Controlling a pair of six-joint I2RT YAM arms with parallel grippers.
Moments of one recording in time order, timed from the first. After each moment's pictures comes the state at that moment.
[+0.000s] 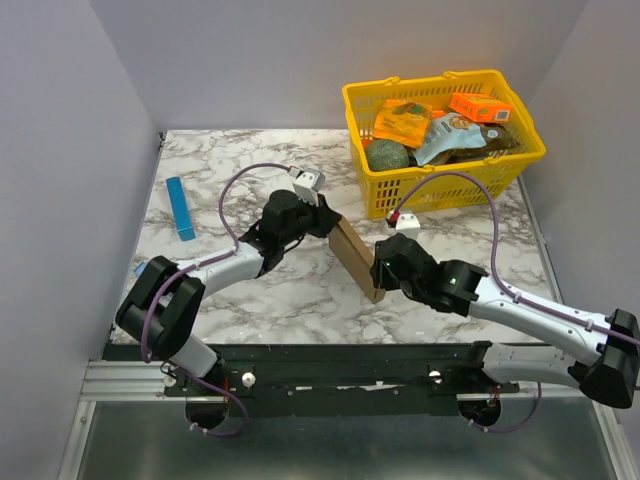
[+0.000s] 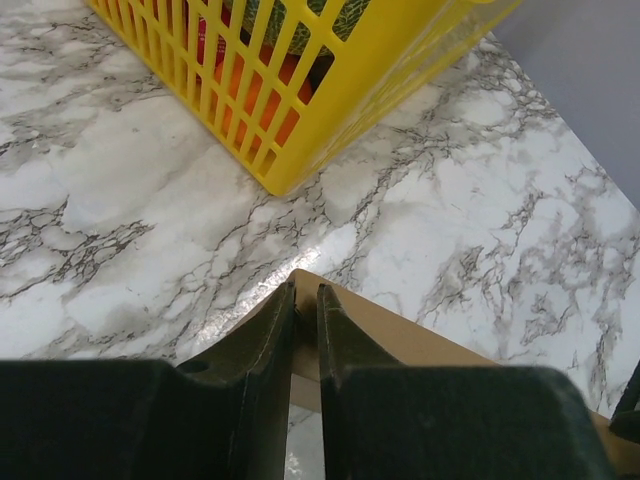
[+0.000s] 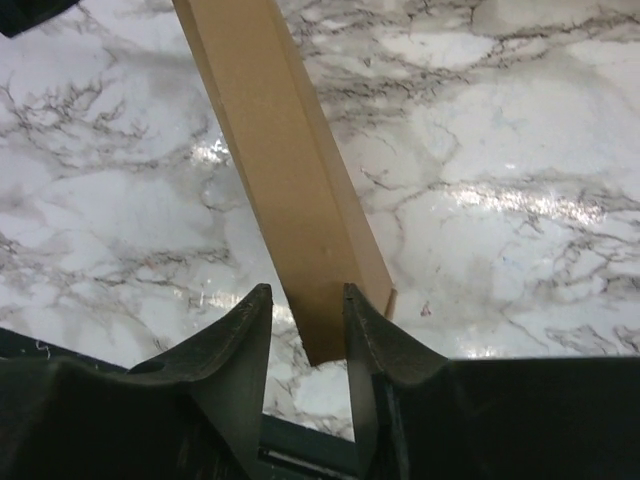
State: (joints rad) left arm -0.60 1.54 0.82 0.45 0.20 -0.36; right arm 1.00 1.11 0.87 -0.54 0.47 0.66
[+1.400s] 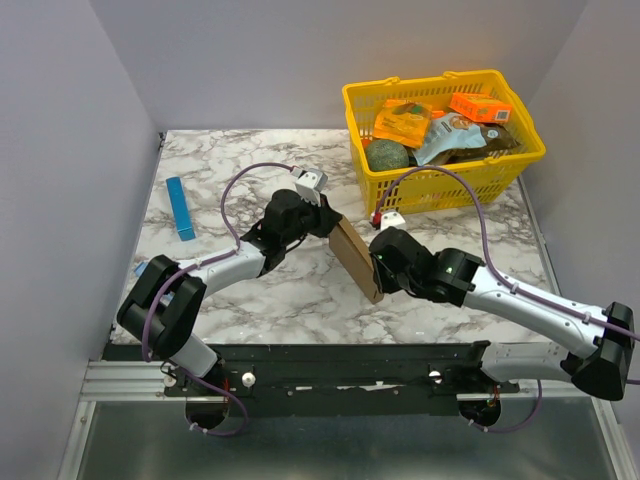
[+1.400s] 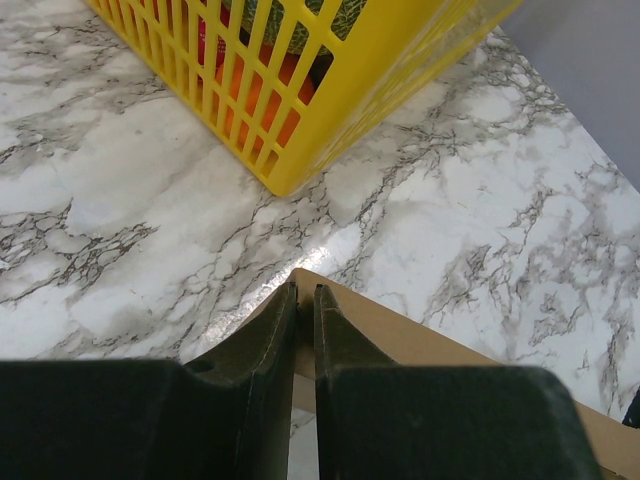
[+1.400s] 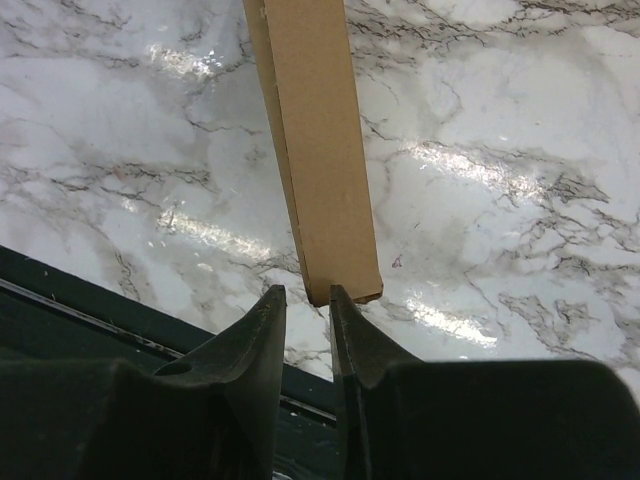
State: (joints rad) left arm -0.61 1.55 0.83 0.44 0.18 -0.34; right arm 1.00 1.17 1.02 -0.75 0.36 0.50
